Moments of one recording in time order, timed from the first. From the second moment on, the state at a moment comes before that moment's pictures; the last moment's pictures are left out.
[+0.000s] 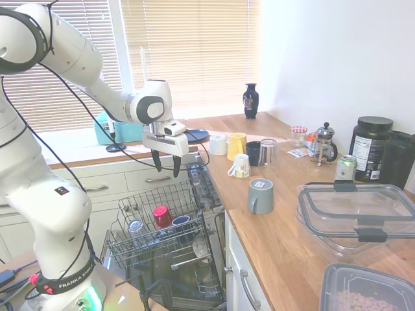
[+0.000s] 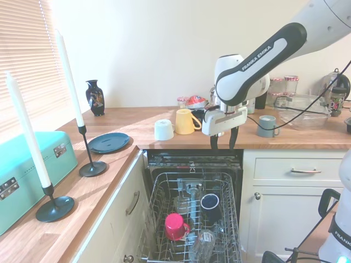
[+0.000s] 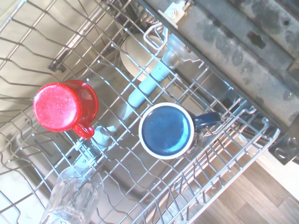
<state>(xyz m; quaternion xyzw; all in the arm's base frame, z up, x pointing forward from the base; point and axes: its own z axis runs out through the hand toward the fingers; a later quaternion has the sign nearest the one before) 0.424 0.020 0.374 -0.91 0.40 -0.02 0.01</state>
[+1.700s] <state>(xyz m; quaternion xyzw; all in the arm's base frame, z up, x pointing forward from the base) 0.439 0.179 0.184 -0.98 0.15 -0.05 -0.11</state>
